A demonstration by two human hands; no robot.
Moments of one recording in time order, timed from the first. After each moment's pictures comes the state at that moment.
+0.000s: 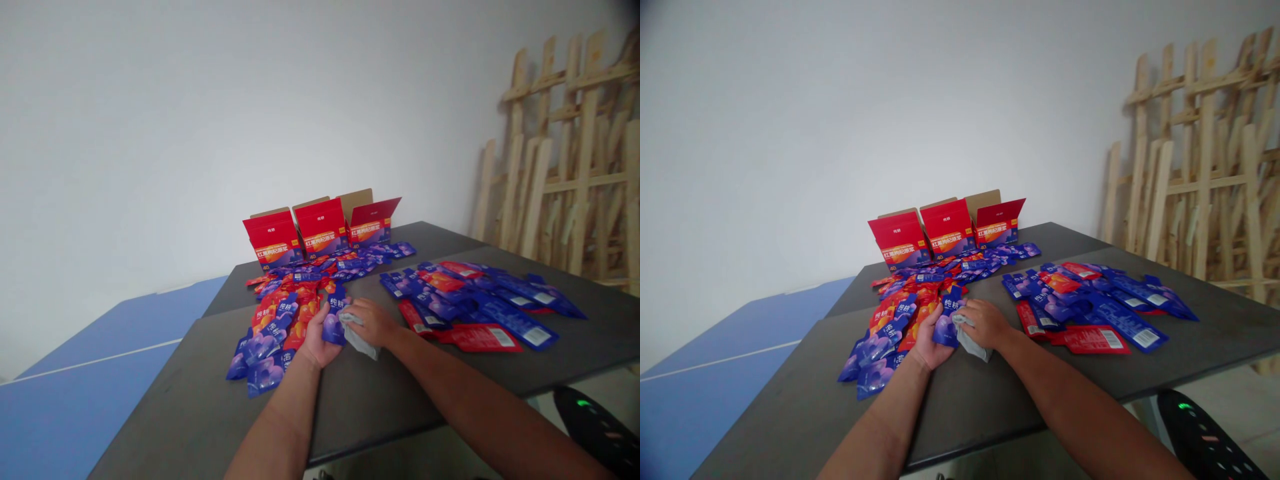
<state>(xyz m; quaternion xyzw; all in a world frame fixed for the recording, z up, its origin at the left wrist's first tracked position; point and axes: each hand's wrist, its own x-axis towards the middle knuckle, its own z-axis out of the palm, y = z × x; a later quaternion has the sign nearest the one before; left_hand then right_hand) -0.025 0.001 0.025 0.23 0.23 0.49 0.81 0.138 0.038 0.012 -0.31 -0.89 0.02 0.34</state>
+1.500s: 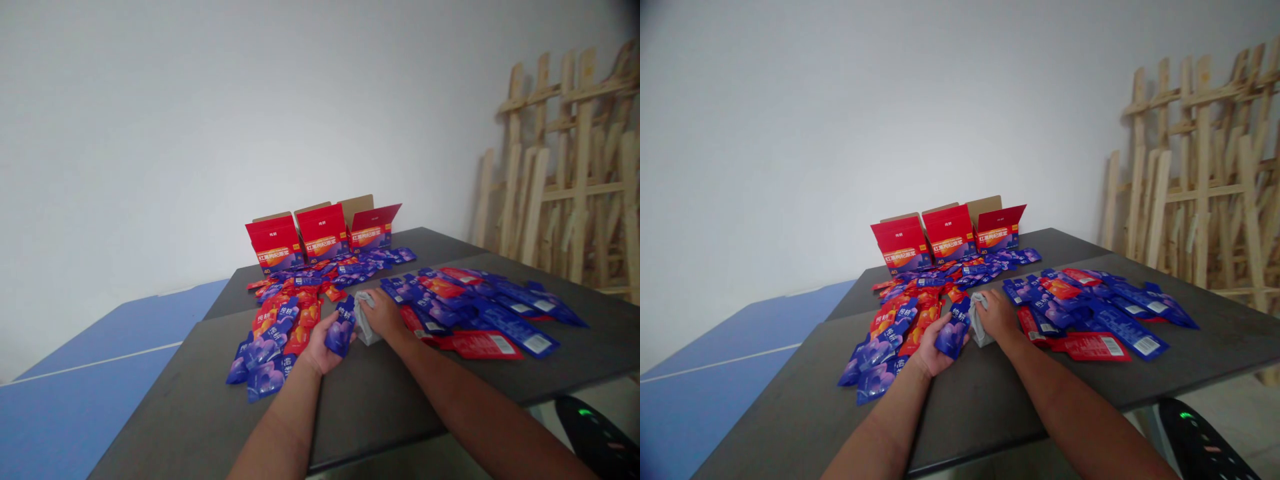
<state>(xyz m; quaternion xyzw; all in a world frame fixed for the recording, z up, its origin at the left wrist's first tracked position) -0.022 0.001 0.023 0.18 0.32 0.50 0.78 0.146 0.066 0.003 -0.50 -0.73 0.01 0.47</state>
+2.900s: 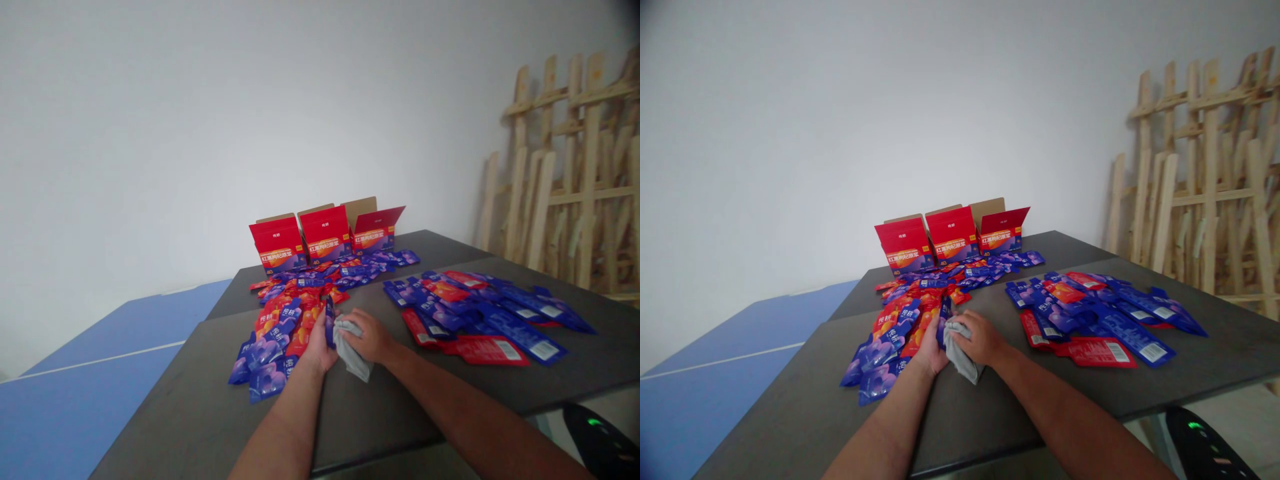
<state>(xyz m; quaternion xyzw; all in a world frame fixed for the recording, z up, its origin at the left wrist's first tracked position) -0.028 0.016 0.010 0.15 0.31 0.57 0.75 0.116 0.021 0.010 -0.28 -0.82 0.11 0.48</state>
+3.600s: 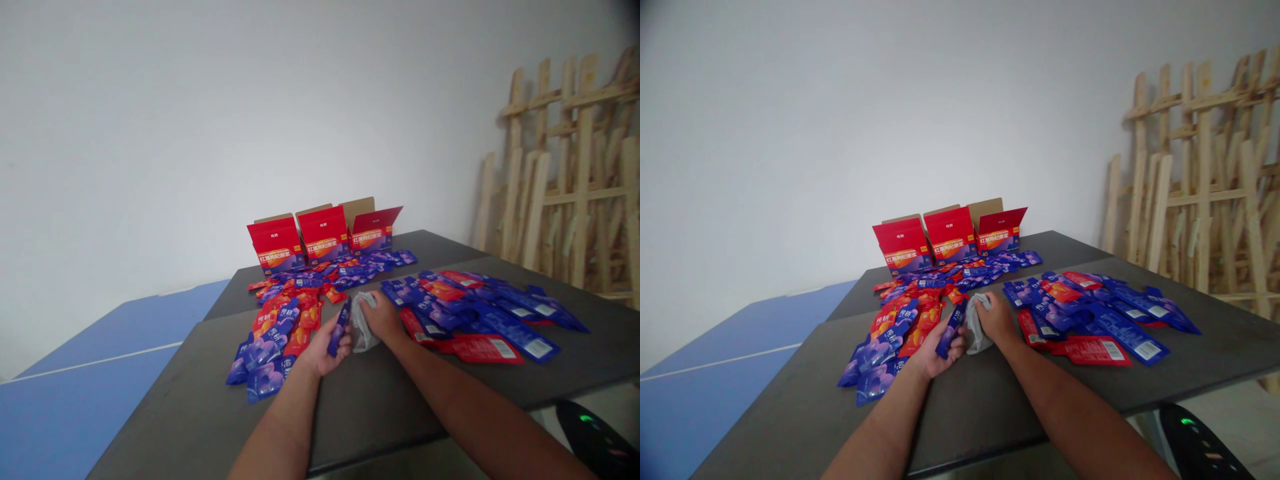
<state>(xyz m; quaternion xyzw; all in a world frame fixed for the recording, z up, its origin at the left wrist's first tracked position) -0.026 0.003 0.022 0.23 0.27 0.43 0.83 0.137 0.062 0.004 -0.51 -0.65 0.13 0.55</state>
